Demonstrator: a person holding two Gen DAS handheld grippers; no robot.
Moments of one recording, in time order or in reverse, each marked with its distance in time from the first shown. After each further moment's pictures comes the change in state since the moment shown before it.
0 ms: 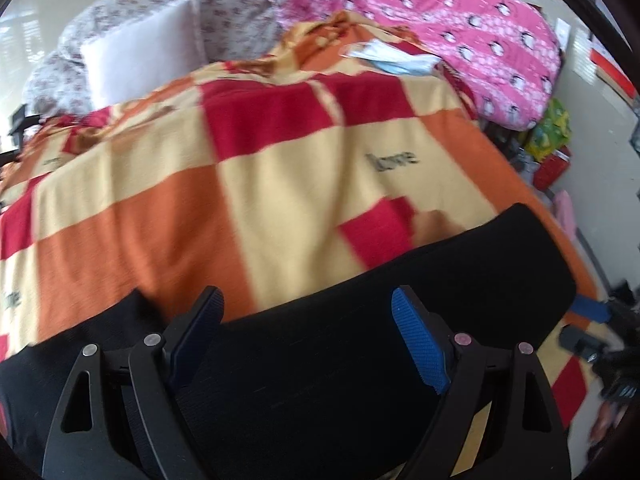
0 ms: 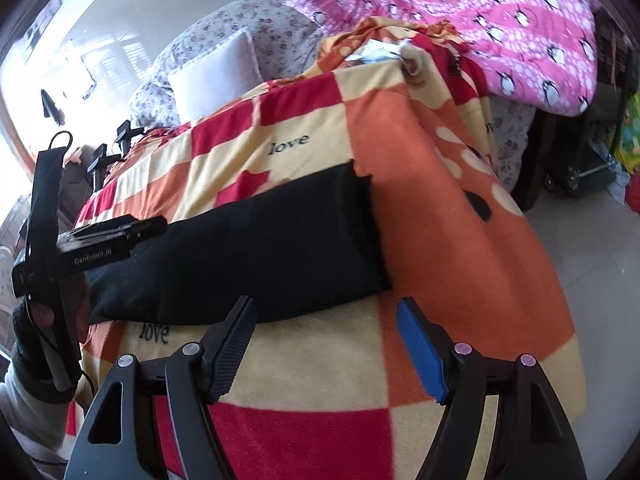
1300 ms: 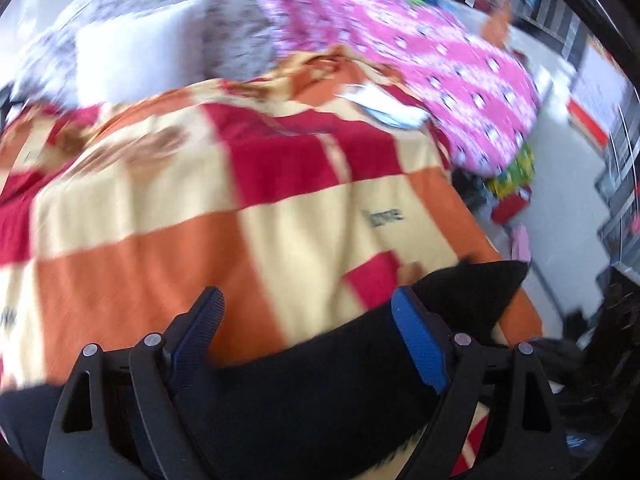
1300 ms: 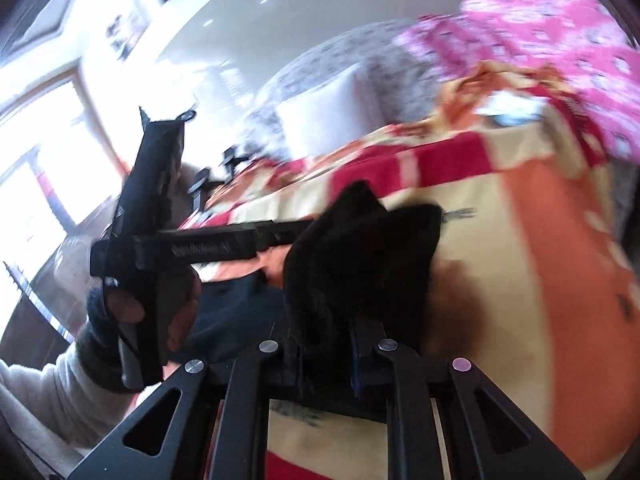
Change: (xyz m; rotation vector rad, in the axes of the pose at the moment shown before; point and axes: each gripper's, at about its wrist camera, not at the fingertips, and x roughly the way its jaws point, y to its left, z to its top) left arm -0.047 0.081 0.019 -0.125 -0.058 -0.160; right arm 0.017 0.117 0.037 -0.174 -0.106 0.396
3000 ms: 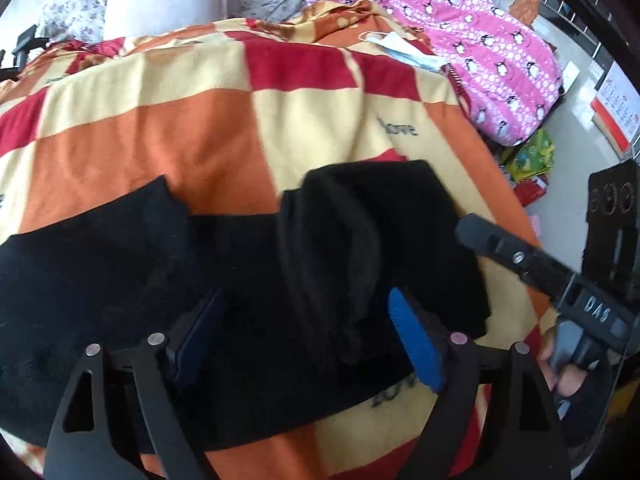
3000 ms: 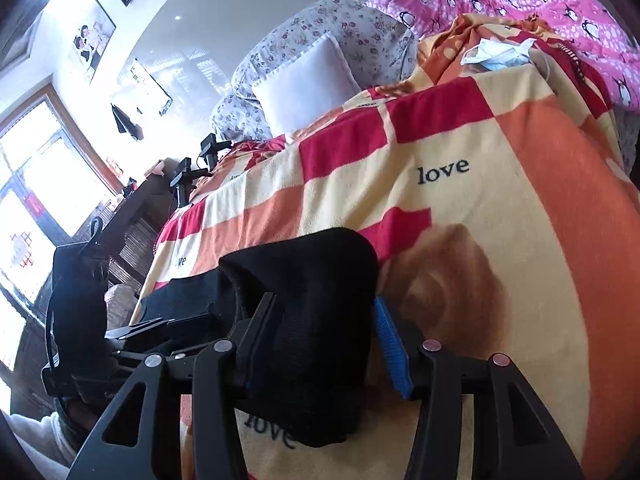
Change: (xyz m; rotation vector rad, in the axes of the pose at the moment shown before) left arm 0.028 -0.029 -0.074 -0.078 0.117 0.035; right arm 0.027 -0.056 -0.006 0.154 0.041 -0.048
